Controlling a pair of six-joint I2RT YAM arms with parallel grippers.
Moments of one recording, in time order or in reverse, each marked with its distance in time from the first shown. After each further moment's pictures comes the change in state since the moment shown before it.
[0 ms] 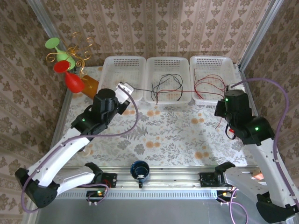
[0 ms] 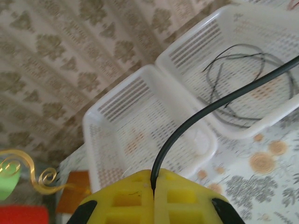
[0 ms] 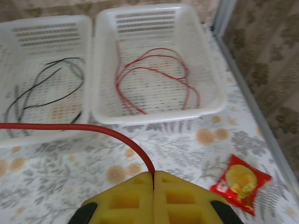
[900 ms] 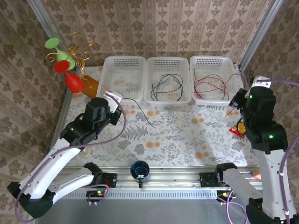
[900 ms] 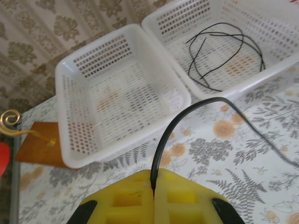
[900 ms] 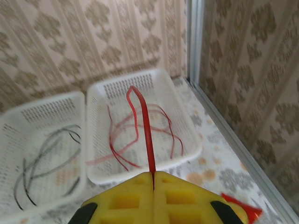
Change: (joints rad) left arm -0.006 -0.129 -0.040 -0.211 0.079 -0.249; right arm -0.219 -0.034 0.135 0.130 -0.116 -0.055
